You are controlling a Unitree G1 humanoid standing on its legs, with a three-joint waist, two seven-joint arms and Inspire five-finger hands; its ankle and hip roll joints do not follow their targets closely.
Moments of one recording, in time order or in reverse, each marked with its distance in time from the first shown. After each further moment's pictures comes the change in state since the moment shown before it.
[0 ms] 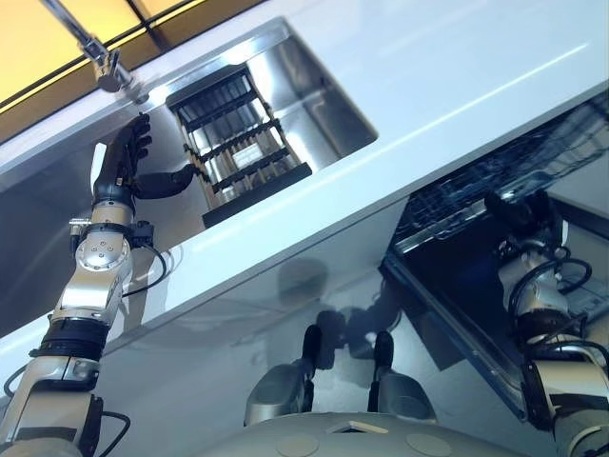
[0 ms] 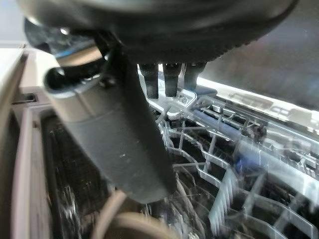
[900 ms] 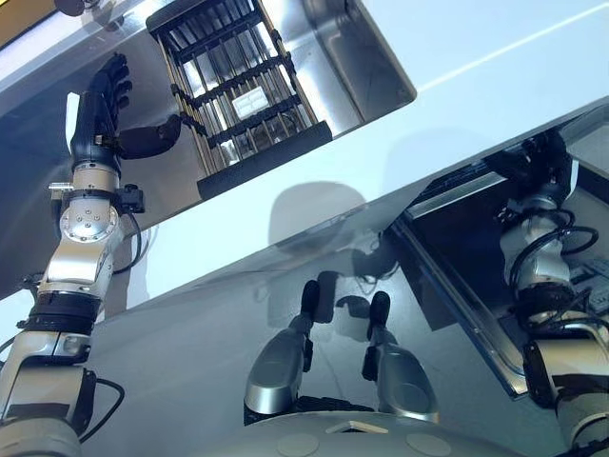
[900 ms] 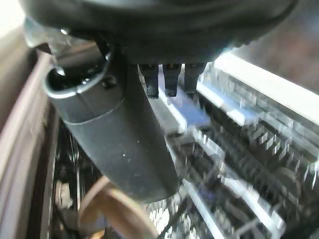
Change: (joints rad) left arm -0.072 0.059 0.027 -0.058 -0.050 -0.025 0.011; right arm 0.056 0.013 0.007 -0.207 -0.198 -0.048 -0.014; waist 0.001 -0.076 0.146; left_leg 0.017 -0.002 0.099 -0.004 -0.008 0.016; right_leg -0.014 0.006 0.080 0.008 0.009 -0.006
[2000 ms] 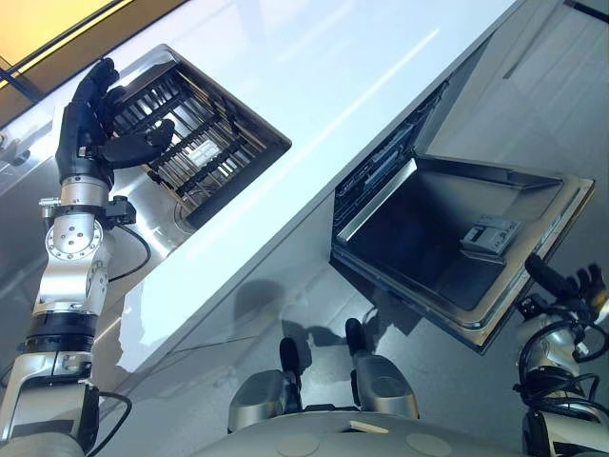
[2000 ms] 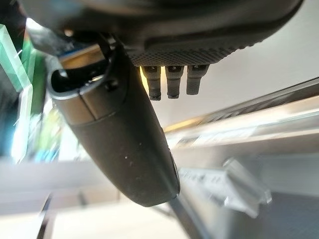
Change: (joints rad) left arm 0.076 -0.062 0.100 0.001 -0.068 -0.054 -0.097; right arm 0.297 0.114 -0.251 0.184 0.152 -0.025 -0.162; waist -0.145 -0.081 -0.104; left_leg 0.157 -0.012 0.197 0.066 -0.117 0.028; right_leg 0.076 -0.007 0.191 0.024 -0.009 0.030
